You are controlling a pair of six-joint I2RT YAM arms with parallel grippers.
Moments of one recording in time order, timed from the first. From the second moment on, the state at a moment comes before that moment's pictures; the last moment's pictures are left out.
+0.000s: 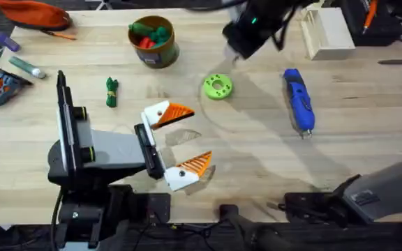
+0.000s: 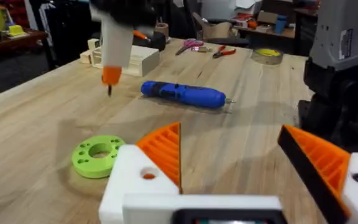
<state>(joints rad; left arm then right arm) 0.01 0.01 0.01 -0.13 1.18 0.08 0.58 1.76 1.73 -1.17 0.03 -0.15</state>
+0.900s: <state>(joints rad) 0.01 0.01 0.01 -0.13 1.18 0.08 0.88 1.62 1.79 -1.21 0.03 -0.10</state>
